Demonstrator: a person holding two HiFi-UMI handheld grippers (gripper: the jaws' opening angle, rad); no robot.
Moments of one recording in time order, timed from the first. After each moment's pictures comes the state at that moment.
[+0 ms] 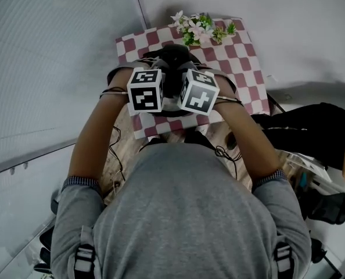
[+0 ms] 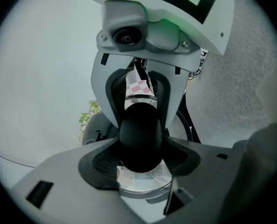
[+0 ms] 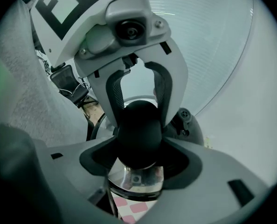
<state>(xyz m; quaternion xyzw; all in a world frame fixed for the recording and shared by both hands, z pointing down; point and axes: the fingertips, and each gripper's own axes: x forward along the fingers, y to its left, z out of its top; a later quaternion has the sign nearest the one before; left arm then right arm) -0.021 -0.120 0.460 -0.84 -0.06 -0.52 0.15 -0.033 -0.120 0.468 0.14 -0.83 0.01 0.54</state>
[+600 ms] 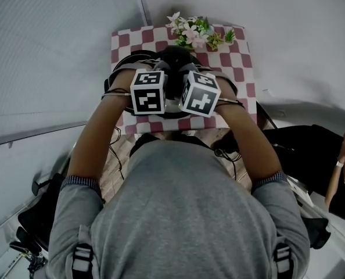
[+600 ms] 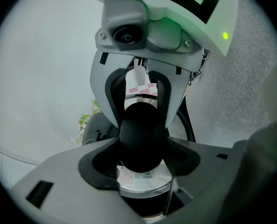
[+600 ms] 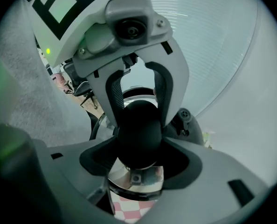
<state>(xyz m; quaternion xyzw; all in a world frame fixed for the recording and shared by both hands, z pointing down) 0.050 -0.126 0.471 -0.84 0.00 -0.53 0.10 0.040 -0.123 0.482 0.07 -0.83 -0.01 0.55</state>
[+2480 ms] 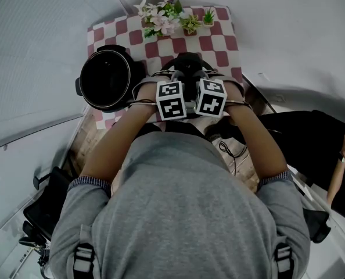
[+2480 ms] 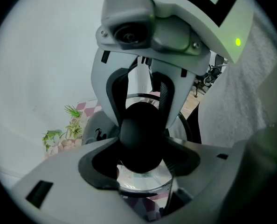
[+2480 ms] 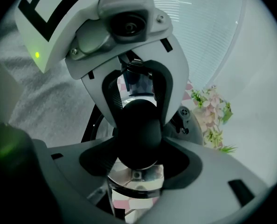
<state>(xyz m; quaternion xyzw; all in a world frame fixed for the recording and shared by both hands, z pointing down) 0.228 -0.098 0.577 -0.86 0.02 -0.52 0.03 0.220 -0.092 0.587 0.03 -0.81 0.02 0.59</state>
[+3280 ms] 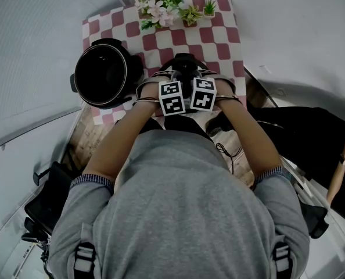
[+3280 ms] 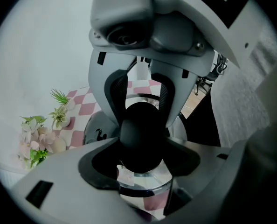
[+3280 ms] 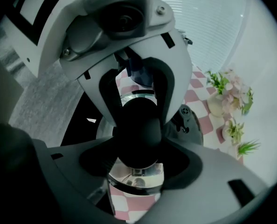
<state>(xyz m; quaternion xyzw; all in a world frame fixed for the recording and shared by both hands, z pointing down) 0.225 -0.088 0.664 -0.85 0.02 -0.53 0.01 0.217 -0.082 0.674 0.01 -0.80 0.03 0.60</state>
